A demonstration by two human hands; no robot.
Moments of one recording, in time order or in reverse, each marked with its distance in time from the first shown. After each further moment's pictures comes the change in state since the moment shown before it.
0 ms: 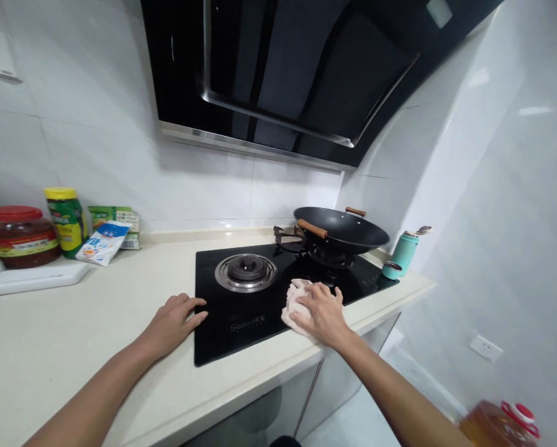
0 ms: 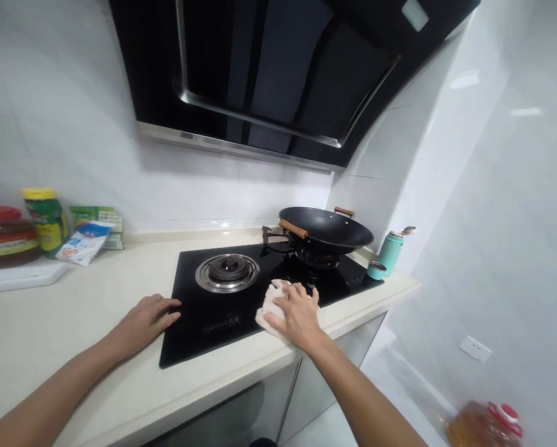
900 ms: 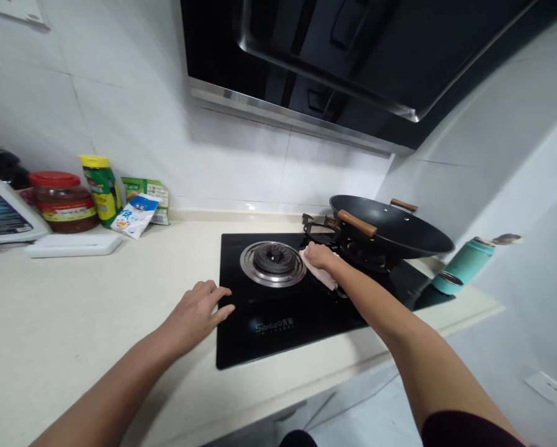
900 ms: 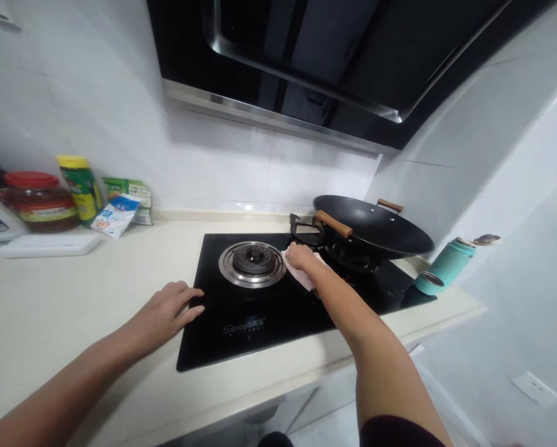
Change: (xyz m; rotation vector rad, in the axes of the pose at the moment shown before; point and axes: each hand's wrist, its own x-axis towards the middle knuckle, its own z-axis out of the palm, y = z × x) left_hand -0.004 0.000 0.010 0.037 0.017 0.056; right_hand 0.221 0.023 0.081 -0.119 -0.484 0.135
